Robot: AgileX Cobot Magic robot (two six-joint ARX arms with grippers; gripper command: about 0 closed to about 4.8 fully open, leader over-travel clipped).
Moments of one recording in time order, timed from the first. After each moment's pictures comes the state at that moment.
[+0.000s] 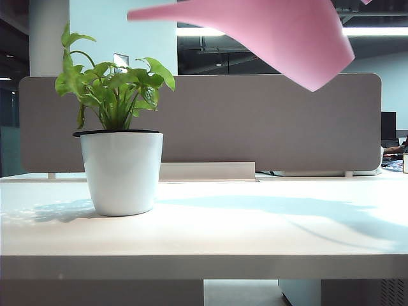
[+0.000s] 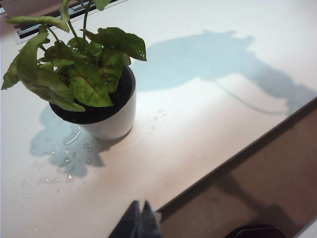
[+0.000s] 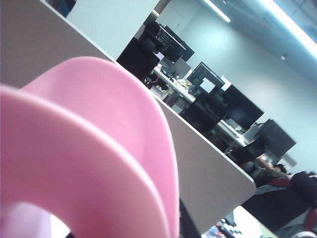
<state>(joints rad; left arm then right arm) -0.61 0.75 1.24 -1.04 -0.03 0.02 0.25 1.32 1.27 0.17 0.11 -0.72</state>
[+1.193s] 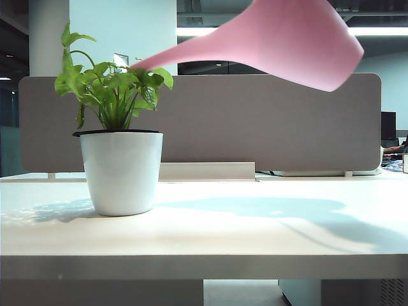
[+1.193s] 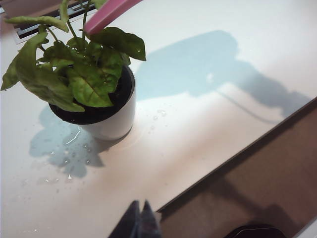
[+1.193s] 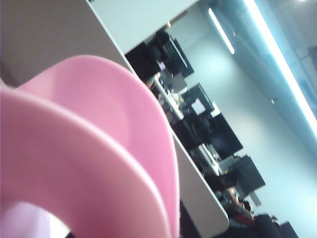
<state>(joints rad) -0.61 0.76 1.24 -1.04 -0.03 0.02 0.35 1.32 1.28 0.16 0.15 -1.01</state>
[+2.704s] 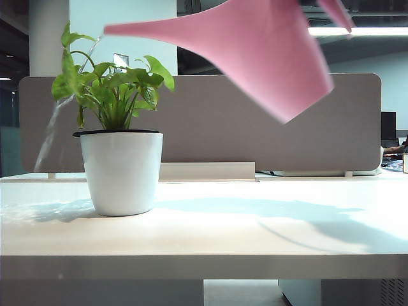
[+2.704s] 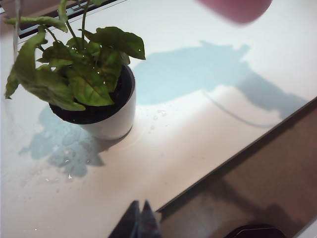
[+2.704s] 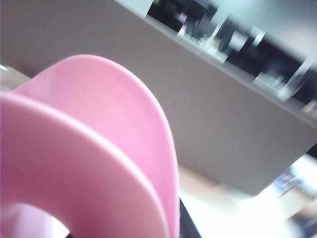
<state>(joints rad) -0.61 0.75 1.24 -1.04 -0.03 0.02 0.37 1.33 1.13 0.16 0.26 -0.49</state>
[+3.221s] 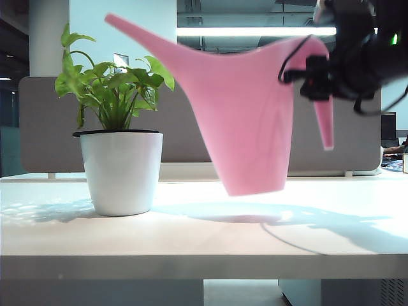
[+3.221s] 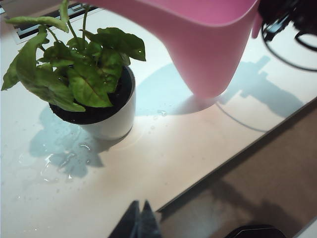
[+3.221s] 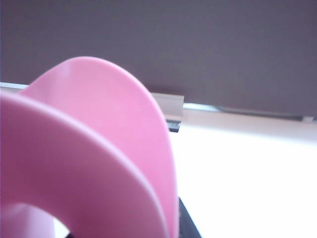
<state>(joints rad) -0.61 0.75 1.24 -1.04 -0.03 0.02 0.37 1.51 0.58 0.95 0.20 -0.05</state>
